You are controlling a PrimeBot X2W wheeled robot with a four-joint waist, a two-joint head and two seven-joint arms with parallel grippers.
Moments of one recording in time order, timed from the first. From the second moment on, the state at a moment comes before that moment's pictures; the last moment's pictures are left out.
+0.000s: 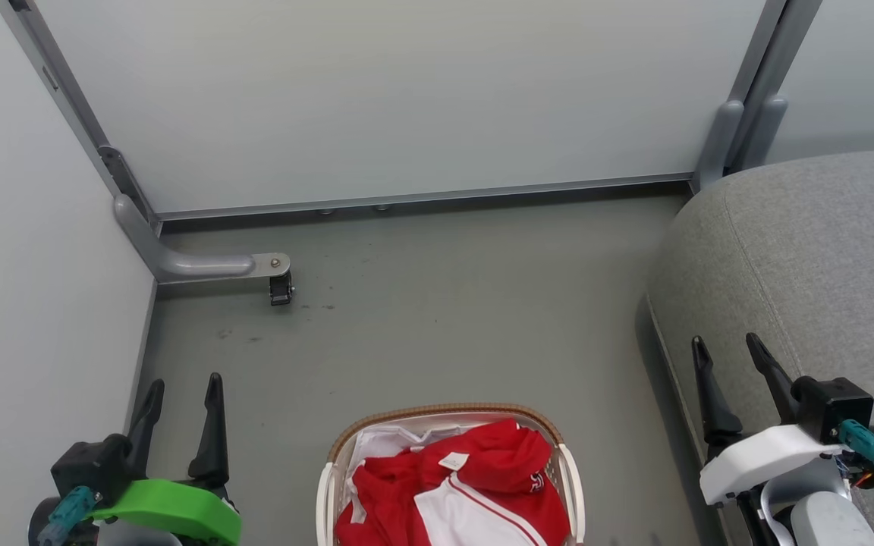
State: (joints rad) left arm -0.04 0.16 -0.09 0.28 -0.40 -0.13 -0.21; right arm -0.10 -0.05 -0.04 0.26 0.19 0.13 -0.22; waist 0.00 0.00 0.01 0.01
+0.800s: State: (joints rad) left arm -0.11 0.18 -0.22 0.29 -0.33 -0.13 -0.26; right arm -0.19 -0.05 -0.03 0.23 0.09 0.13 -0.26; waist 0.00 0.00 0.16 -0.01
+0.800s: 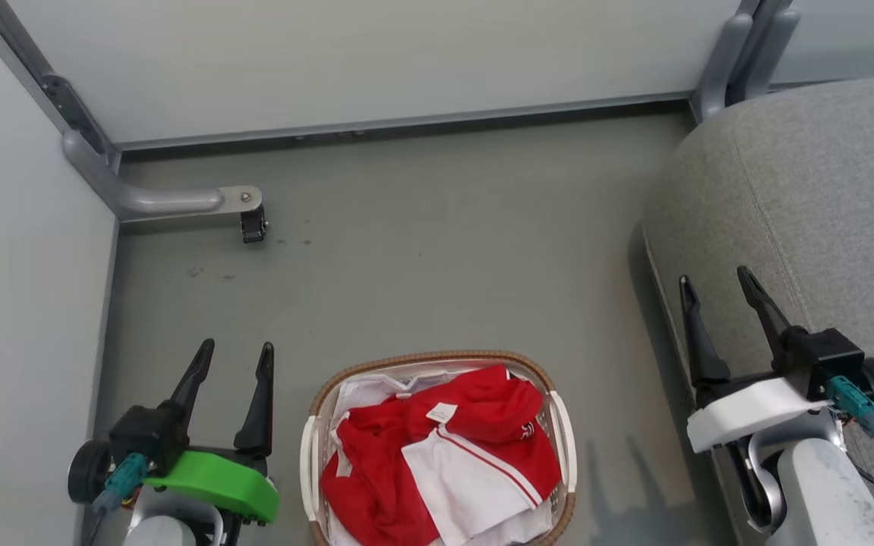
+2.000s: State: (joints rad) left arm -0.45 0.38 -0.69 0.54 -0.43 -0.13 -0.26; right arm -0.37 -0.05 0.05 0.10 0.18 0.13 -0.26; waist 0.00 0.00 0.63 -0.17
